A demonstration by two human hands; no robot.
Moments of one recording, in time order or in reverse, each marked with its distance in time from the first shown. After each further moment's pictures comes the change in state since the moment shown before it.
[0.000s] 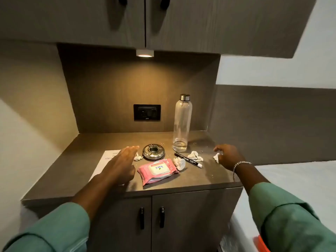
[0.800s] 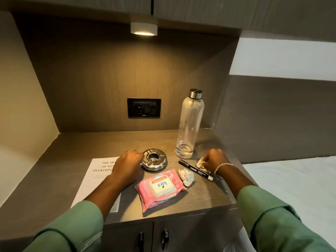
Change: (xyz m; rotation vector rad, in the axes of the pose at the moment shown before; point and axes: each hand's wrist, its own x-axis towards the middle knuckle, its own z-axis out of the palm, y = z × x) left_hand 0.110 -0.022 0.044 0.072 0.057 0.088; right_hand 0.095 -0.035 0.079 -0.042 -0.194 0.184
